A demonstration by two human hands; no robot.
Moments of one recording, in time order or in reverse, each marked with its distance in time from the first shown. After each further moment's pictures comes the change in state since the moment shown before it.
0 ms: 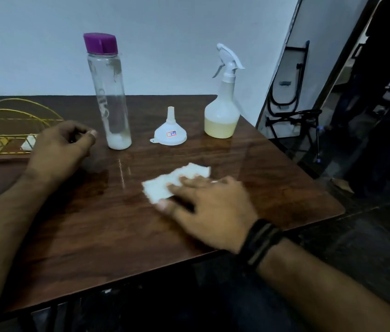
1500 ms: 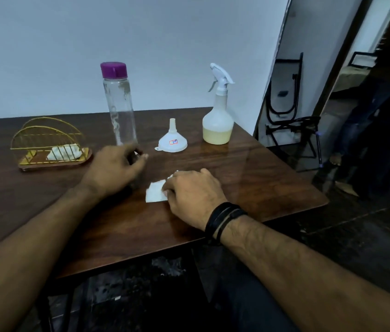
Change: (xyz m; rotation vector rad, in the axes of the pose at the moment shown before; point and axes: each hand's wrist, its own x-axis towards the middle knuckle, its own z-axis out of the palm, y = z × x) left_hand -0.039 0.045 0.021 0.232 -0.222 0.329; right_hand 0.024 -0.028 0.005 -0.033 0.120 -0.057
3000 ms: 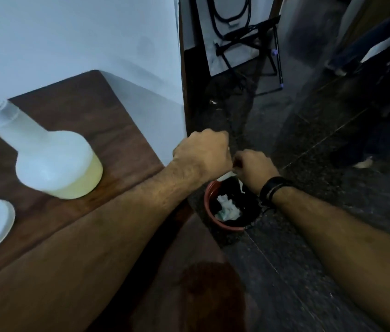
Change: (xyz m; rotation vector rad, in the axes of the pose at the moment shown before) left_hand 0.222 0.277 0.328 0.239 -0.756 0.231; right_hand 0.052 0.442 0.040 0.239 -0.171 0.662
